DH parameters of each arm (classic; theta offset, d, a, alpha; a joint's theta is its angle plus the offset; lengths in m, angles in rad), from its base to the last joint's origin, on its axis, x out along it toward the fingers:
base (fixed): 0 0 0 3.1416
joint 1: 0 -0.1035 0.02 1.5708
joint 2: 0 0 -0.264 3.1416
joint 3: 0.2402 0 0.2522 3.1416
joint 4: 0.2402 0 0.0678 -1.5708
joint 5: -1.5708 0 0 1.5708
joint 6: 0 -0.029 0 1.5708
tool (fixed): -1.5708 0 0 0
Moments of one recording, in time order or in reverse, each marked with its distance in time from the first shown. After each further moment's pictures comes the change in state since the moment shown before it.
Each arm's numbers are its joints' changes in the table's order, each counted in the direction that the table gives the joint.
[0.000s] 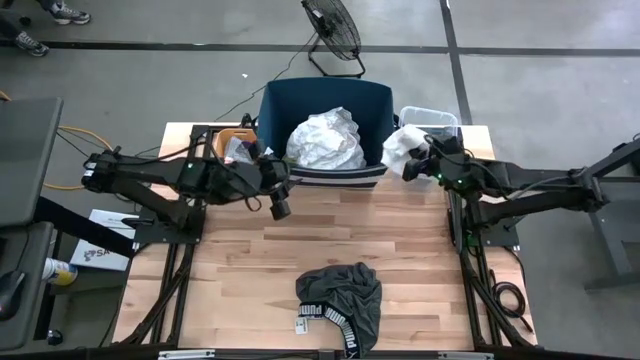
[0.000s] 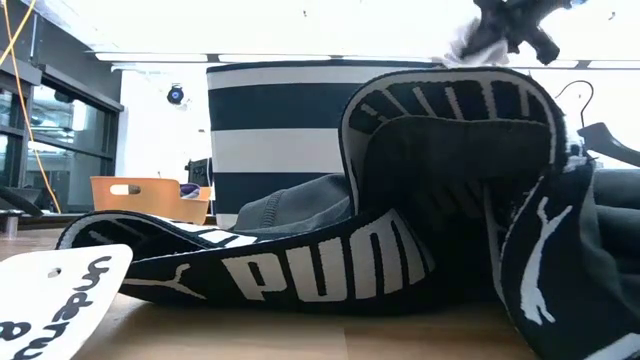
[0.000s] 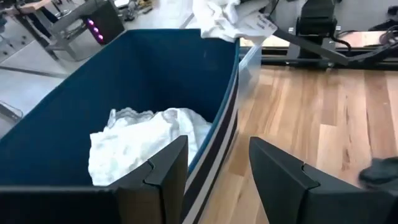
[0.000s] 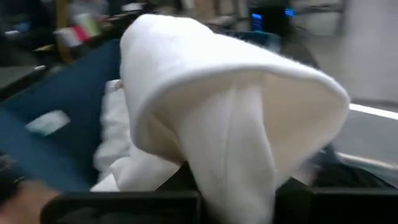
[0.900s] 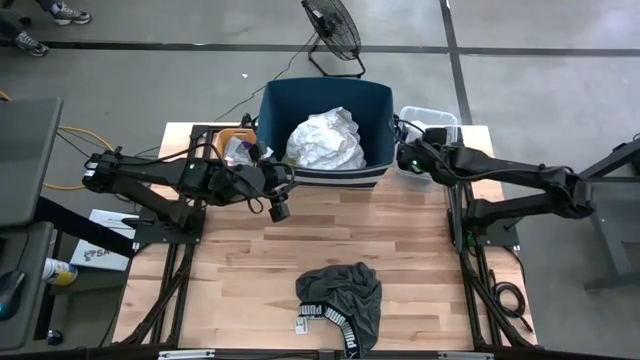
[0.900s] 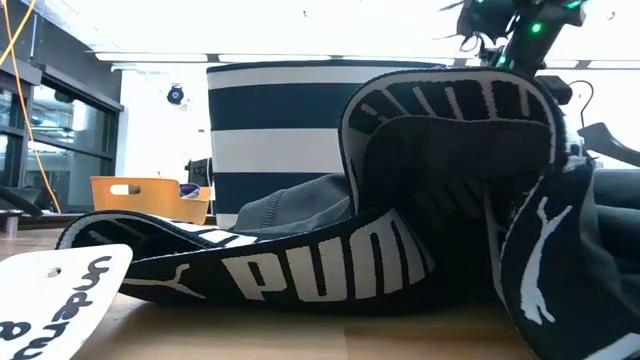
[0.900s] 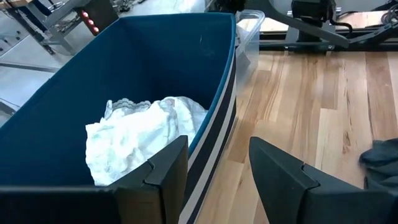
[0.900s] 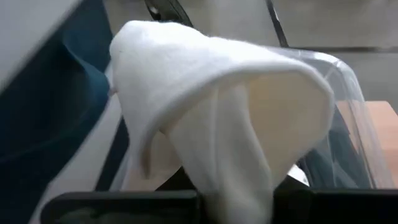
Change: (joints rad) left arm 0.001 0.010 0.001 0.050 0.010 0.004; right arm 0.333 0.272 -0.001 0.277 0.023 -0.280
